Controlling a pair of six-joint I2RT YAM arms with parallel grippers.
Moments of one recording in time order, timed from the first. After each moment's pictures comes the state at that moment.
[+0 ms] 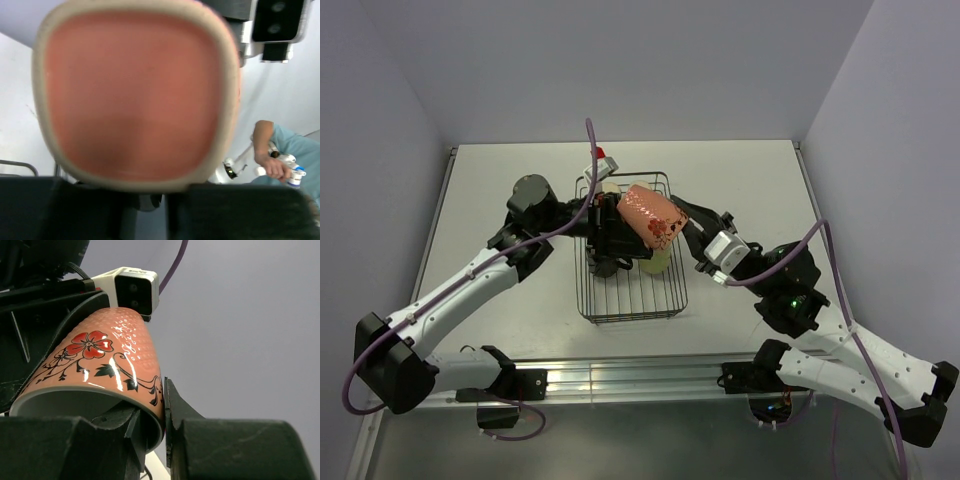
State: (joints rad) left arm -0.68 1.24 1.05 0.36 1.08 -0.94; right arm 0.89 0.73 0.78 0.39 -0.11 -0.69
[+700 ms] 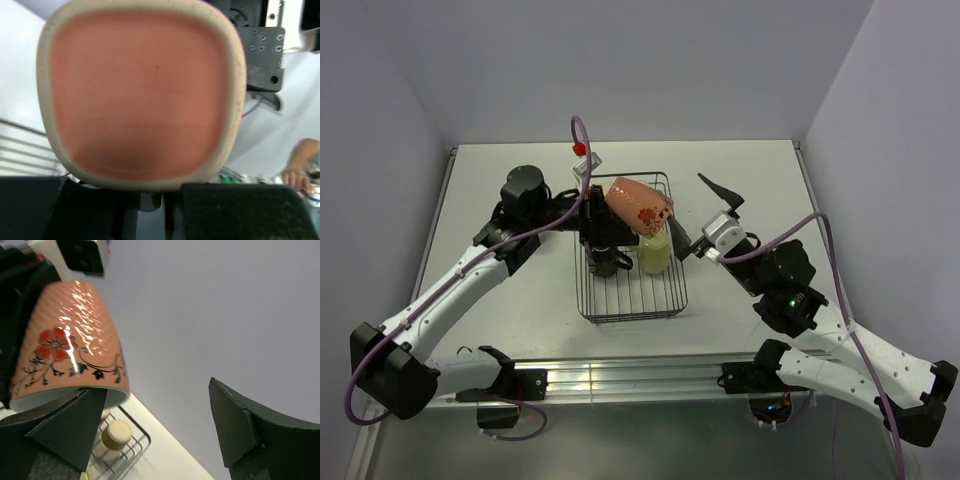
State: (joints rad) left arm -0.57 1.21 1.07 0.16 1.04 -0.75; right arm 0.89 0.74 0.78 0.36 0.09 -0.66
